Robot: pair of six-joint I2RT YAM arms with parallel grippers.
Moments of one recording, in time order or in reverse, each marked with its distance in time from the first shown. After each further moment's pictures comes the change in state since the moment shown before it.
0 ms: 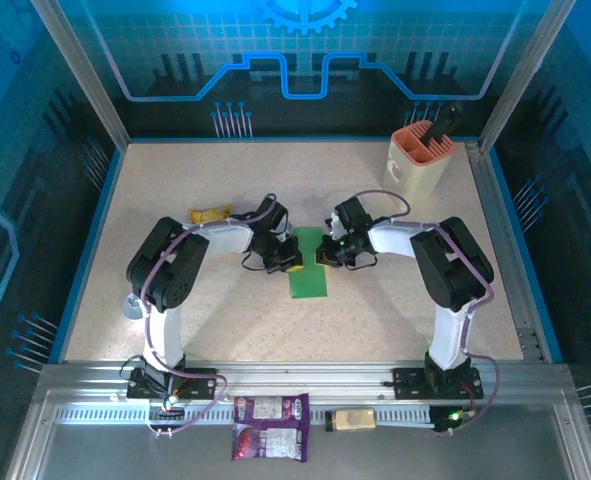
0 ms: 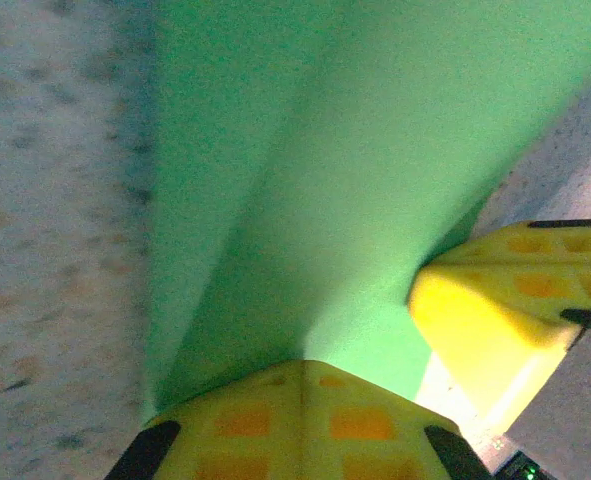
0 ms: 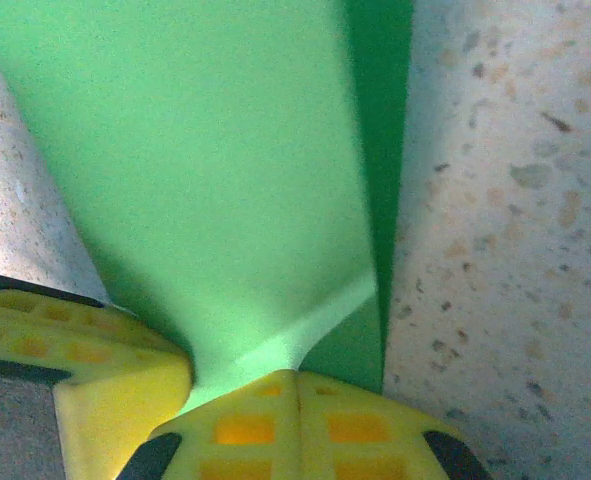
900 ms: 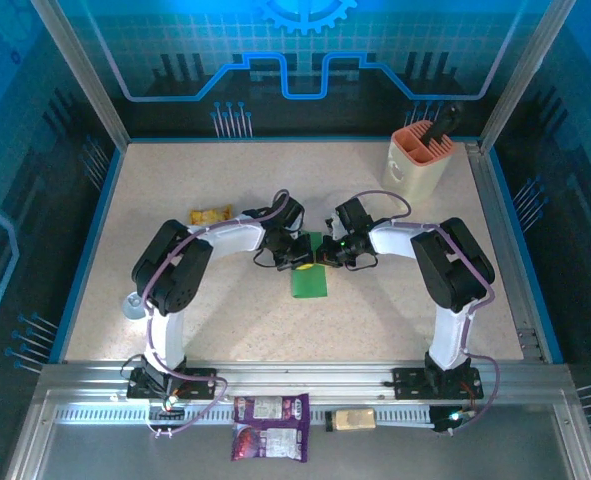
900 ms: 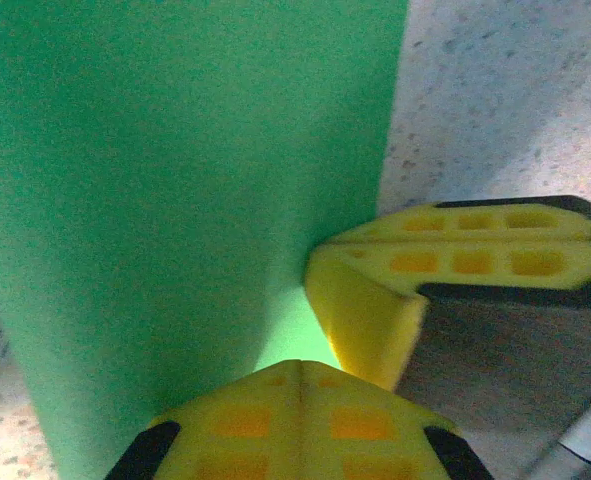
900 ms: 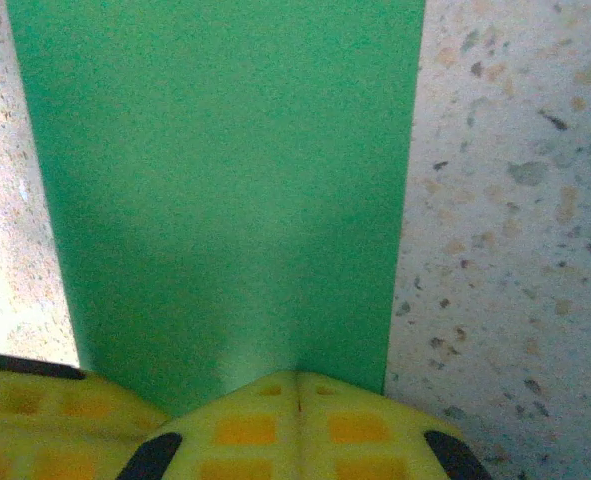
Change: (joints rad) left arm -0.096 0.016 0.126 -0.099 -0.074 -0.055; right arm -0.001 -0.018 -0.014 0.025 -0.002 0.002
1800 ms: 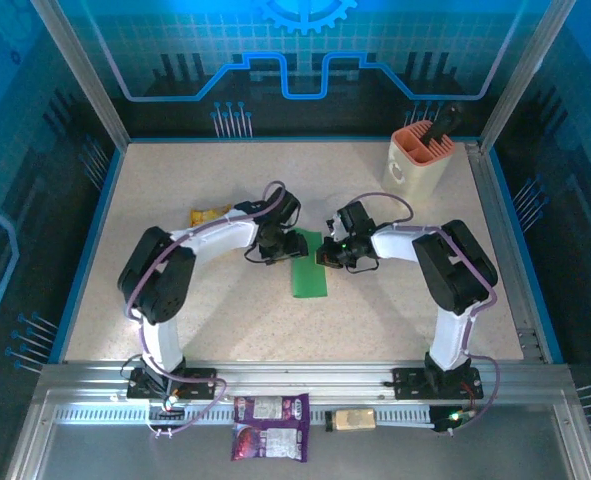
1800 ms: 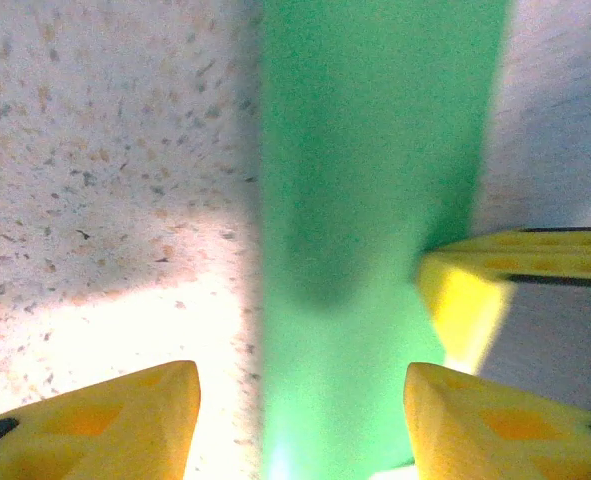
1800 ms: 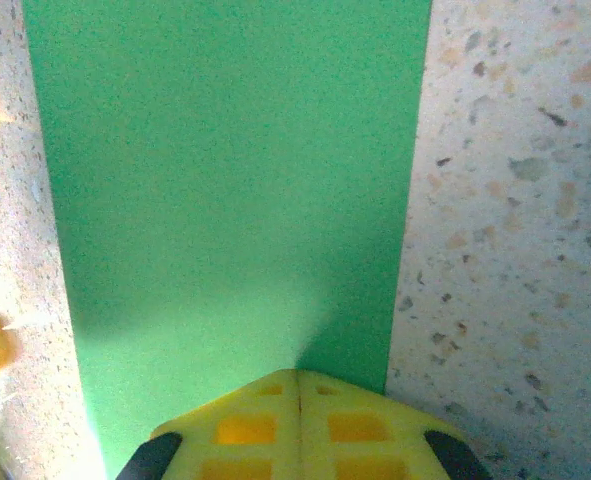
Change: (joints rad) left arm -0.002 -0.136 0.039 -0.198 -0.263 0.063; right arm 0.000 -0.026 -0.047 0.073 0.002 0.004
